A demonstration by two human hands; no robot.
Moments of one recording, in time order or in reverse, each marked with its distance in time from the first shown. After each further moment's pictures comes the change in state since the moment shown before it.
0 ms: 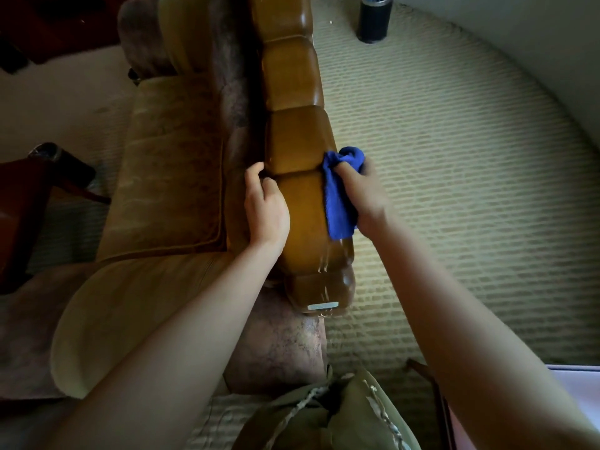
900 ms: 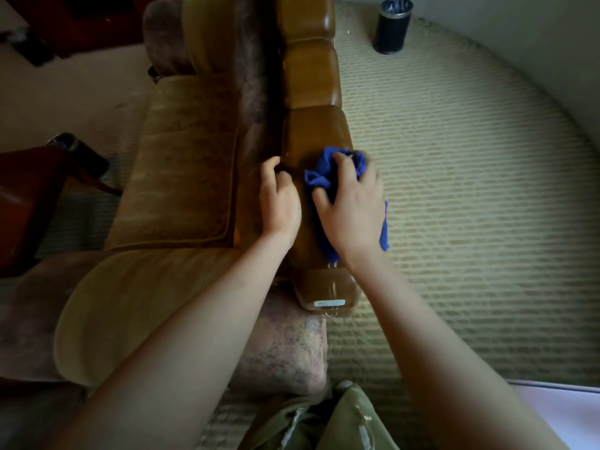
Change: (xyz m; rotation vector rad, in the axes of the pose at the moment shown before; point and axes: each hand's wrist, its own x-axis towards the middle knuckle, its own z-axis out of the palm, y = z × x) left_hand 0.002 -0.002 0.001 -0.072 0.024 0.008; right_hand -0.040 0.026 0.030 -0.923 0.338 -0.674
